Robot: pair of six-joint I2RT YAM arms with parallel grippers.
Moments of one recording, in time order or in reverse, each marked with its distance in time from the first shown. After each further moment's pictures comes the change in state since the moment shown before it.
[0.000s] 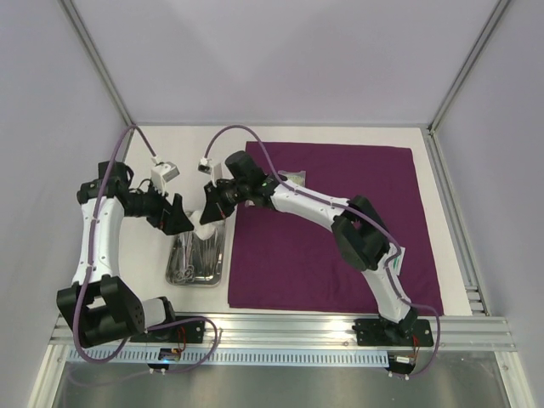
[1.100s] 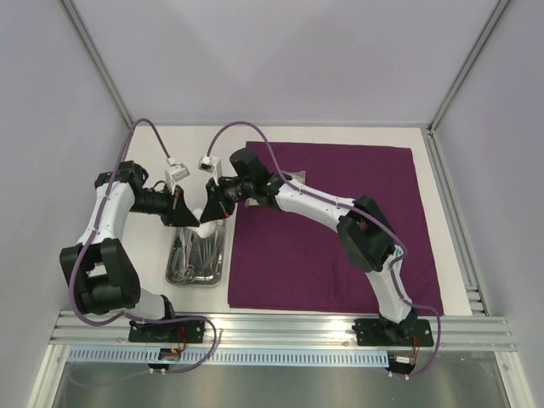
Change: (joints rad) left arm -0.069 0.200 -0.006 -0.010 0.140 0.113; right arm -0.008 -0.060 -0.050 0.087 -0.094 -0.072
